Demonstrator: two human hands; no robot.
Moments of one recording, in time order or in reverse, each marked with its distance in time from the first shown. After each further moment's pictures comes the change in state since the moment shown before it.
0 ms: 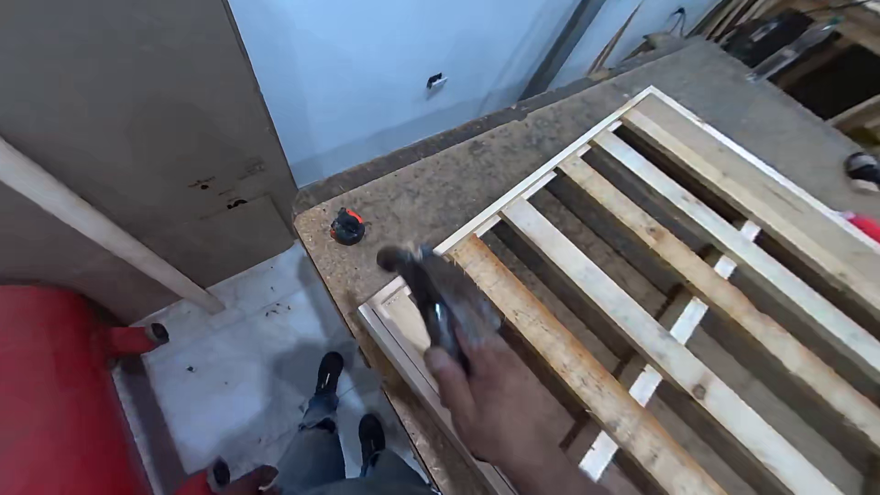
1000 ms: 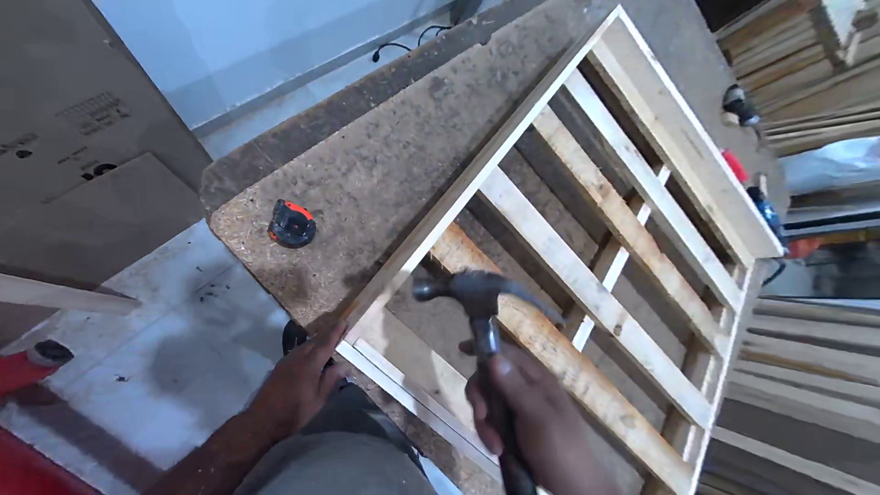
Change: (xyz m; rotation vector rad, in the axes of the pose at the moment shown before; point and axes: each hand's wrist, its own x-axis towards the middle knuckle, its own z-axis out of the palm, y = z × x) left_hand 0.099 0.192 -0.138 0.093 0.156 0.821; right_hand 0.039 -0.013 -0.034 0.706 0.069 0.791
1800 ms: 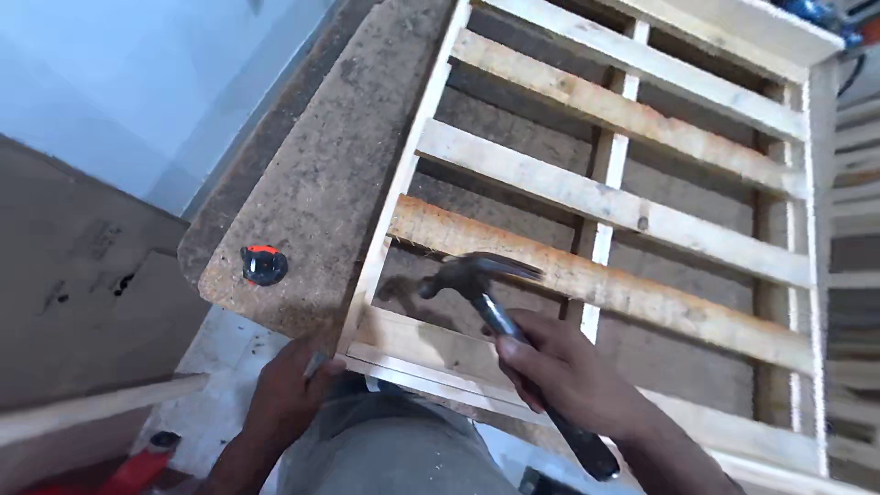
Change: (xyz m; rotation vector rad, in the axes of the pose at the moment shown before) left_hand 0.019 0.031 -0.051 0.236 0.036 0.121; right_hand -0.023 0.059 -0.062 -0.106 -0.014 -0.029
